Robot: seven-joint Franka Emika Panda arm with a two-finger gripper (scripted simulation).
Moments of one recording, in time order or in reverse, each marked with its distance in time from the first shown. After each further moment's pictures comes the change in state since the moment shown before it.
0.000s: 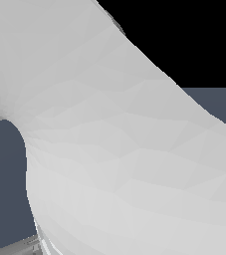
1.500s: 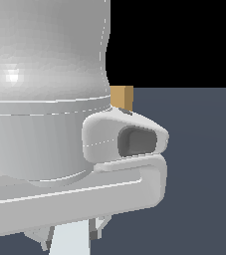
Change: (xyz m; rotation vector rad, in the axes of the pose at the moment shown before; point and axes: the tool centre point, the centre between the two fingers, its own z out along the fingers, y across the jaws) arm 0.075 -0.034 -0.016 0.002 0.001 0.221
